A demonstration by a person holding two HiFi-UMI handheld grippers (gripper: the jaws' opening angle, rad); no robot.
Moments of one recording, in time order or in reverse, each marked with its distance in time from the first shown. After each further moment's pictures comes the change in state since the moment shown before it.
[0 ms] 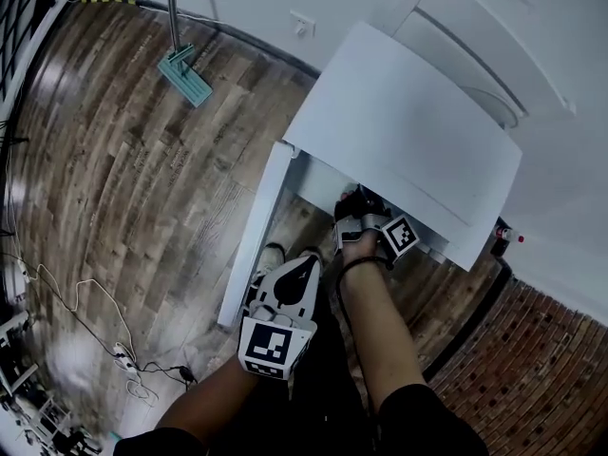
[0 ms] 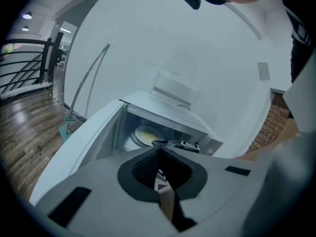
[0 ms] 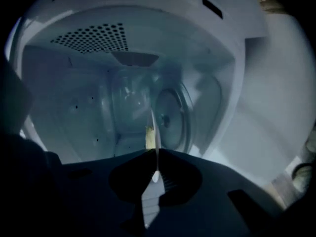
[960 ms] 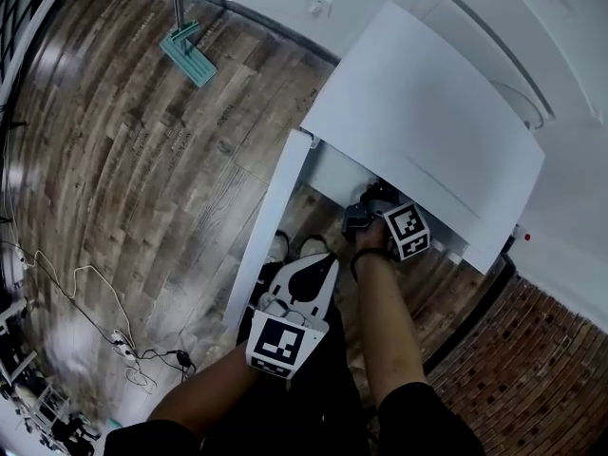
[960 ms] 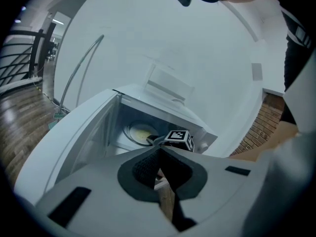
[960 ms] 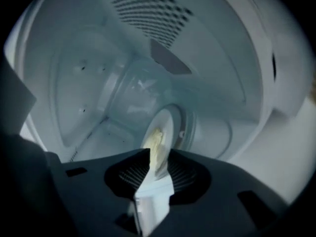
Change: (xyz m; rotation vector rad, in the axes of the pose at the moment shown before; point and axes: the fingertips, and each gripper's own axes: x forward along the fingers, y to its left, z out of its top) left arm 0.013 0.002 -0.017 0.022 0.047 -0.105; right arm 0.013 -0.007 0.021 -0.496 -0.095 -0.166
